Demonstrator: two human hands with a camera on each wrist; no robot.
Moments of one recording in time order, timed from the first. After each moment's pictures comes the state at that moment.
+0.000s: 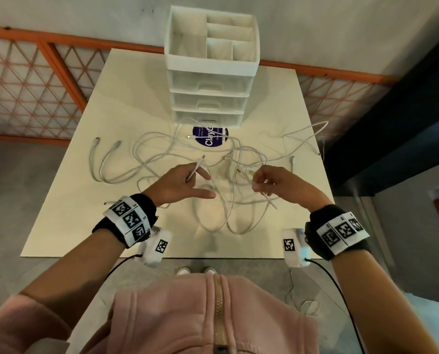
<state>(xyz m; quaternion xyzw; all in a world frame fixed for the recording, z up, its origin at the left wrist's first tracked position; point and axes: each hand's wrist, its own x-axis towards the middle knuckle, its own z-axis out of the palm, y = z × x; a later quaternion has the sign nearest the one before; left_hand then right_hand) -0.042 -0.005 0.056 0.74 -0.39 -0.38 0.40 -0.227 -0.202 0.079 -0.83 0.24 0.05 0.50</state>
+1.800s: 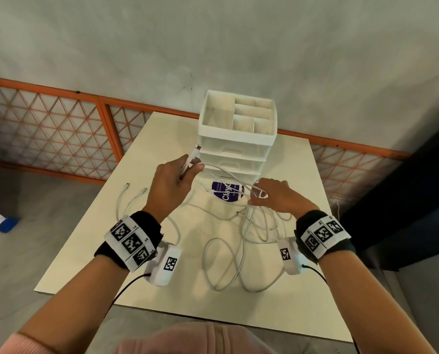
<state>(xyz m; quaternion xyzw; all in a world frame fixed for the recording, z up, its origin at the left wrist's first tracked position) 0.003 -0.002 0.133 0.79 -0.36 0.06 0.50 -0.129 -0.229 0.122 -0.97 0.16 0.07 0.17</state>
